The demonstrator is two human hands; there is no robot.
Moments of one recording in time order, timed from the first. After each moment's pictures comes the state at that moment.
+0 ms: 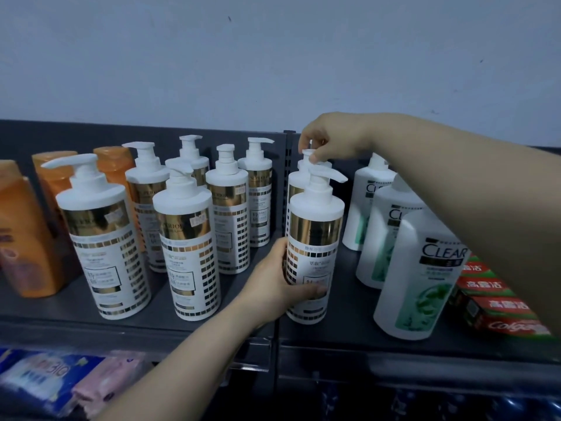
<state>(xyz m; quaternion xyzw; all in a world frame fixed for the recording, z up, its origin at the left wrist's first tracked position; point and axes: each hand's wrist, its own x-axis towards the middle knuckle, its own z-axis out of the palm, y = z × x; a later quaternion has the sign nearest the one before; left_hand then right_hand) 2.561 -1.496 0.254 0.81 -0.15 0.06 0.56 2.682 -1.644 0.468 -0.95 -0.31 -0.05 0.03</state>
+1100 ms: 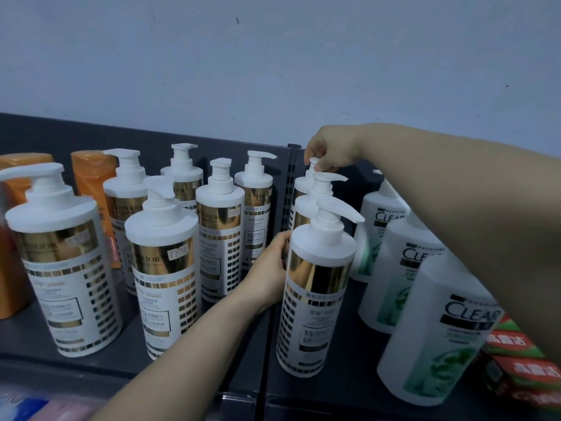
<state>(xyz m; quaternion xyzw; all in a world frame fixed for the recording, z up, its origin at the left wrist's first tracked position) 2.641 -1.500 0.276 0.81 -0.11 0.04 0.57 2.767 -1.632 0.474 -0.96 -0.27 -0.01 0.02</state>
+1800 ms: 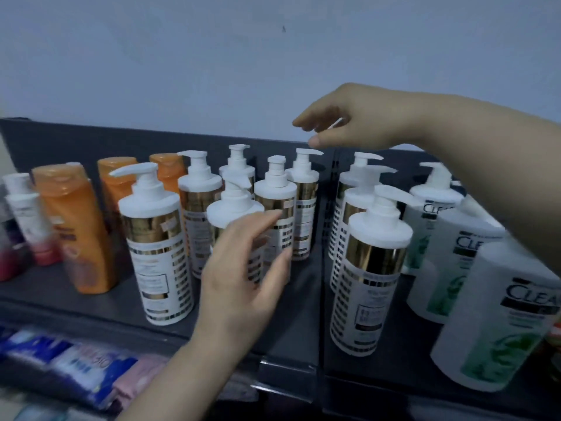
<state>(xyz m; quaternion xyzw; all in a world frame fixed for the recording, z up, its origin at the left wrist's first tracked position) 2.509 -1.424 0.302 0.76 -0.18 0.50 0.37 2.631 -1.585 0.500 -0.90 -0.41 -0.10 0.11</state>
